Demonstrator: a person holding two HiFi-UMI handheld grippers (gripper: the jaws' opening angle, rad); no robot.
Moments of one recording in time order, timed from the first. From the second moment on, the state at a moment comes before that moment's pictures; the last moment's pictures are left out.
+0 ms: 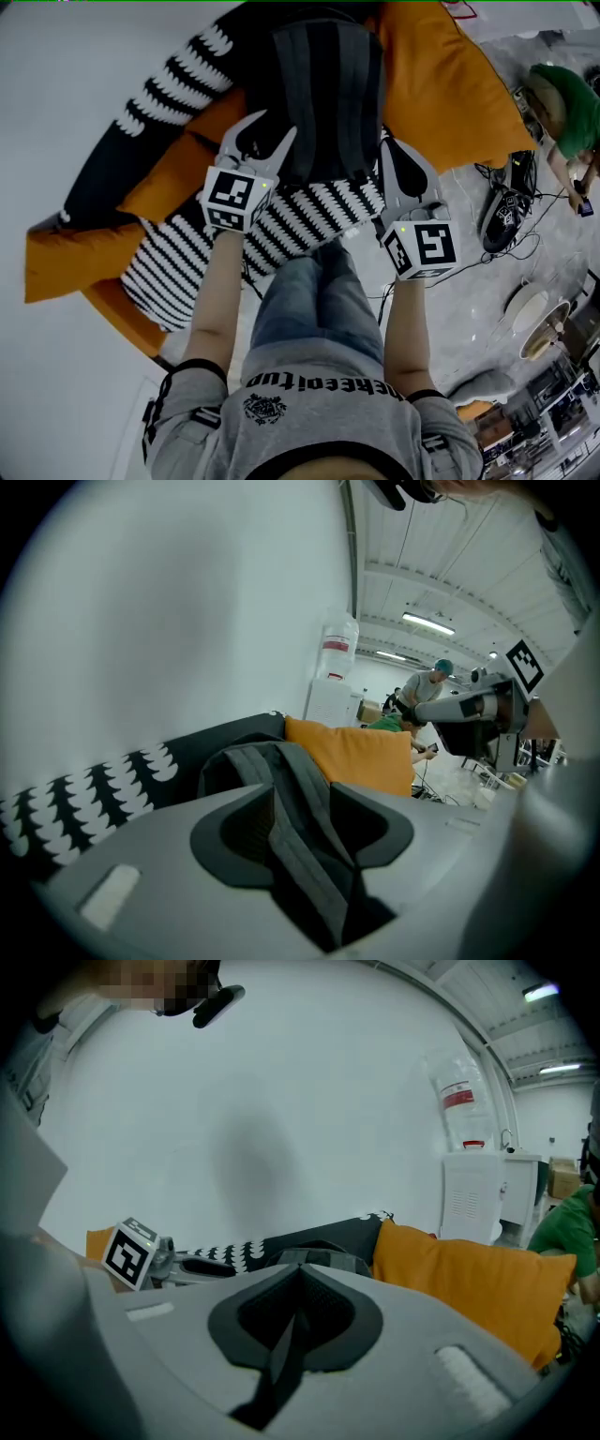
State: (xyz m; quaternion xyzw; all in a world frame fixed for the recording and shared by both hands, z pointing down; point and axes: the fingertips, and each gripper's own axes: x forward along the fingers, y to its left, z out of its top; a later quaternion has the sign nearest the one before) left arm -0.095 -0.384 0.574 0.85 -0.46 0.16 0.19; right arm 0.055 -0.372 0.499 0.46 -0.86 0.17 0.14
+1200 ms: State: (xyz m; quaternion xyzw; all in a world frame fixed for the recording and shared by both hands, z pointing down) left arm -0.070 -0.482 0.698 0.84 -0.44 0.20 0.24; right arm 0.062 -0.384 0.553 0.46 -0.85 0.19 0.17
